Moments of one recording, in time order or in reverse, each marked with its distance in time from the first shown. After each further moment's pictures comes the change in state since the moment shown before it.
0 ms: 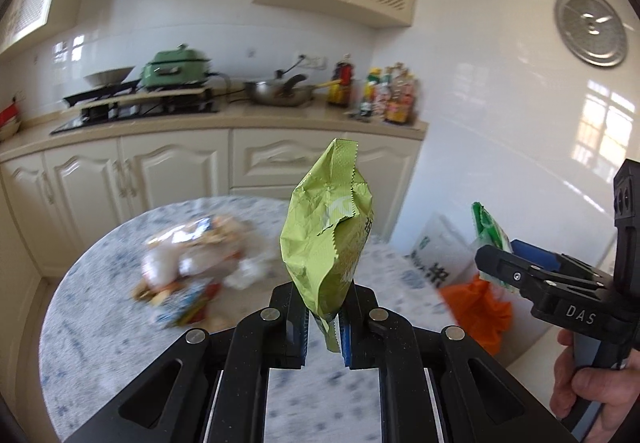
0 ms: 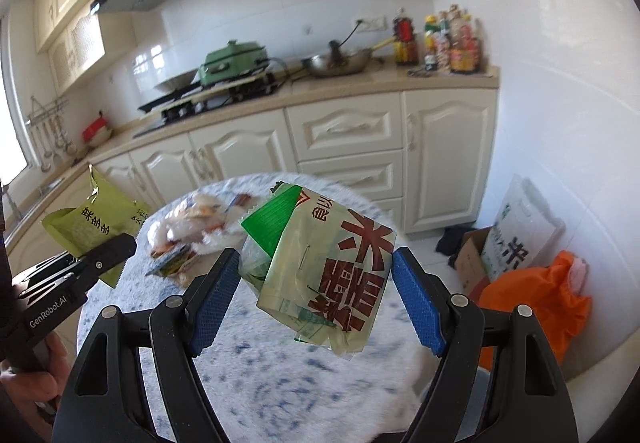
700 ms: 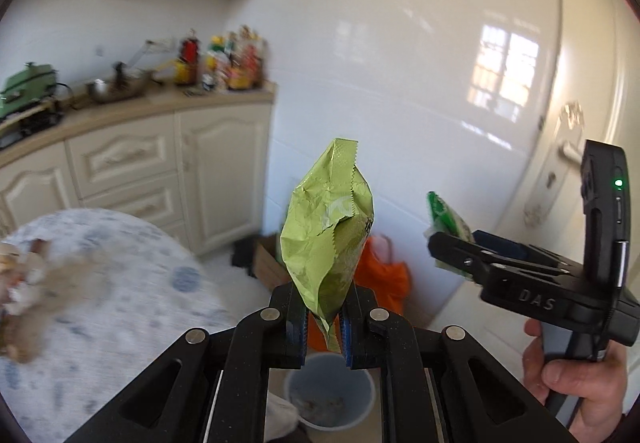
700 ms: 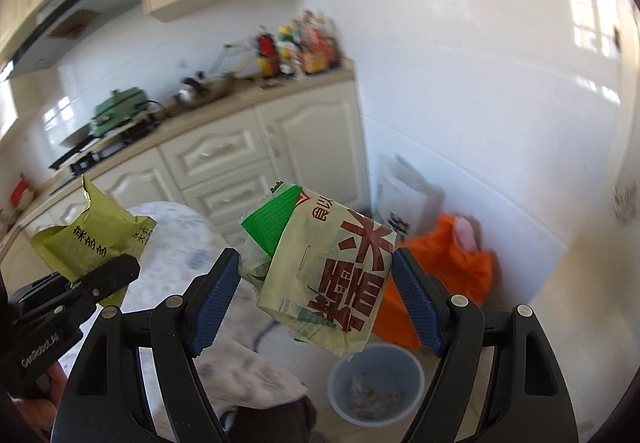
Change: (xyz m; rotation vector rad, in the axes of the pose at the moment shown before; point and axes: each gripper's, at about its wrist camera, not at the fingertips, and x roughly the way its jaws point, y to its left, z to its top) left arm 0.103 -0.195 -0.008 0.198 0.140 -0.364; right arm -0.081 -0.190 -0.049 0.247 -0.008 -0.300
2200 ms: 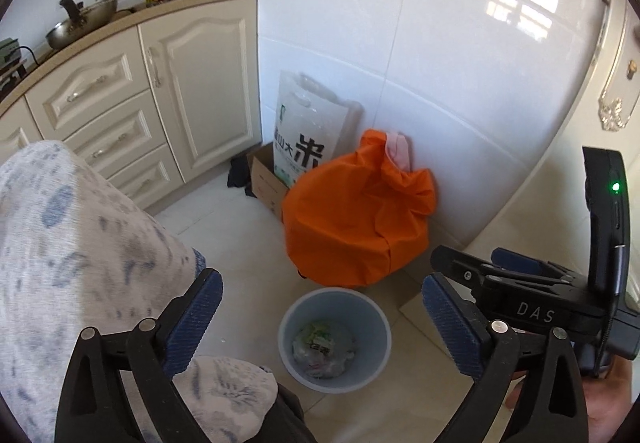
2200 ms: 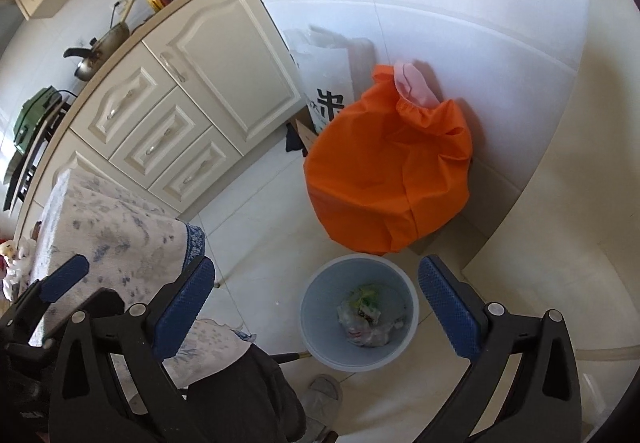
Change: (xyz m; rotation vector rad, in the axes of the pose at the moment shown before) left arm 0.206 -0.080 -0.014 0.046 0.300 0.080; right arm 0.120 -0.118 -0.083 0.269 0.293 -0.061
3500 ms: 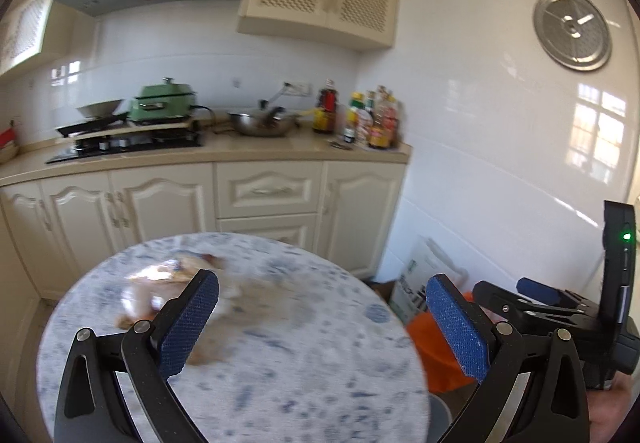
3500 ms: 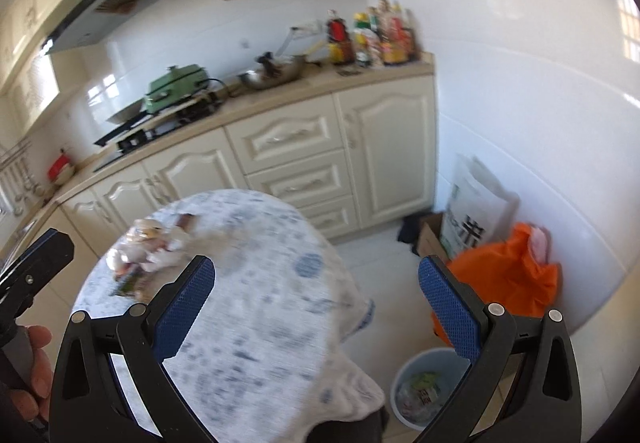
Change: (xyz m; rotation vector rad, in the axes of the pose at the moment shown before) left arm -0.352 0.185 -0.142 -0.286 -0.496 0.298; right arm -0.138 0.286 -0.014 -0.433 -0.264 0.255
